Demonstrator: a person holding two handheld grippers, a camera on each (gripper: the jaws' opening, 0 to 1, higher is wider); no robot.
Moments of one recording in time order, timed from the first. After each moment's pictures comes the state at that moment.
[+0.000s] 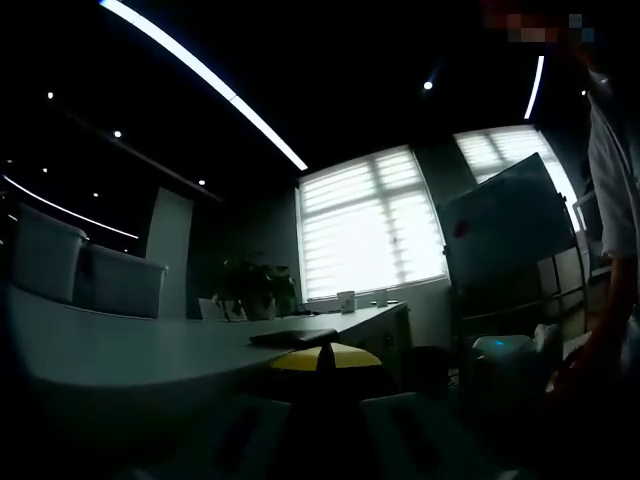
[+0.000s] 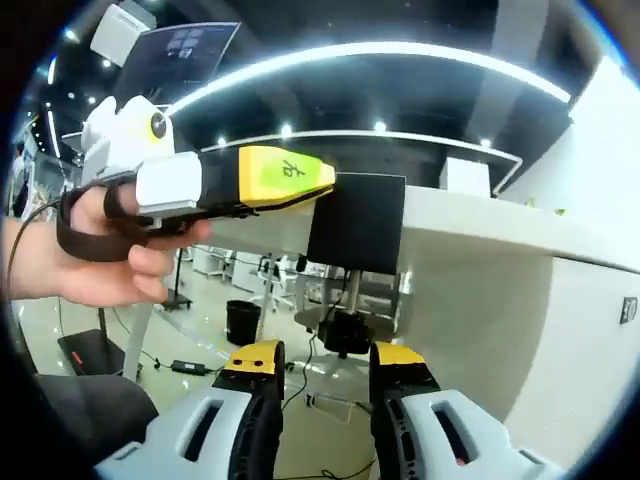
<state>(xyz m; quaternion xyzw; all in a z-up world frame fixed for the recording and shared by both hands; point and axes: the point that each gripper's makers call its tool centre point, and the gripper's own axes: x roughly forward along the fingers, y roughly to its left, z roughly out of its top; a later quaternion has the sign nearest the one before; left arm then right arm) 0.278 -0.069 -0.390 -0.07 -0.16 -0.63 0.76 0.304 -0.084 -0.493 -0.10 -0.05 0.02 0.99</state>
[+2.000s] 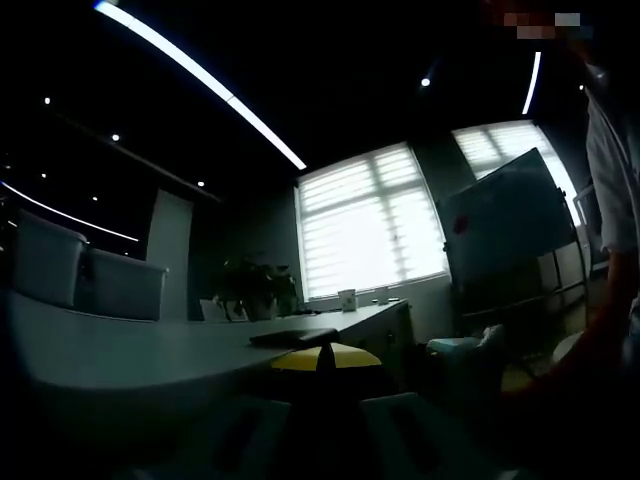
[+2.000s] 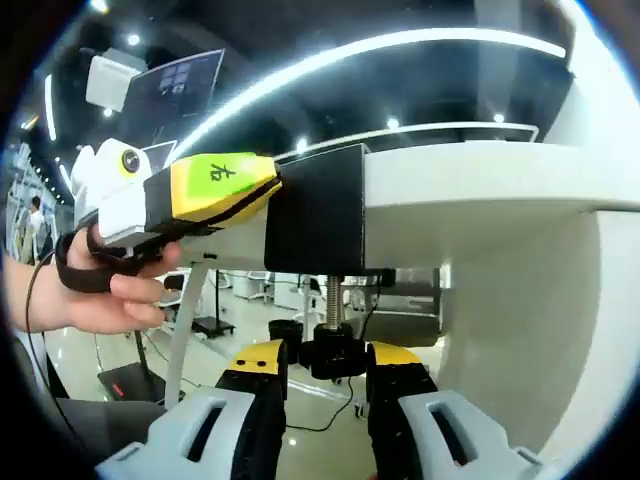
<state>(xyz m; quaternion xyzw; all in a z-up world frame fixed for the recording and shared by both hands) 0.279 -0.069 -0.390 -0.06 -0.16 -0.62 0.76 0.337 -0.098 -0.490 -0.02 -0.06 0.11 0.99</state>
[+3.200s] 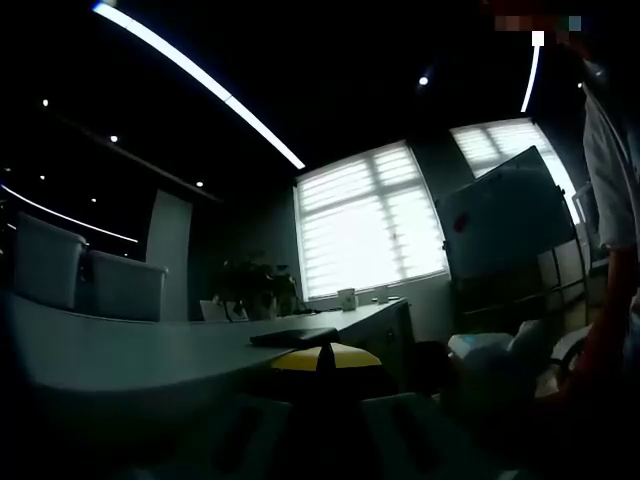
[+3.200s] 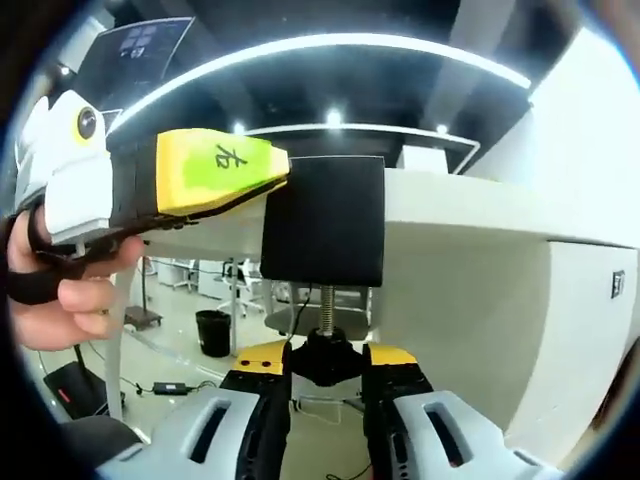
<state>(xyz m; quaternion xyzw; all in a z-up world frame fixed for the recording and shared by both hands) 0.280 -0.068 -0.391 -0.05 -0.16 -0.62 0.76 0.333 -0.107 -0.480 -0.05 -0.06 -0.05 1.00</state>
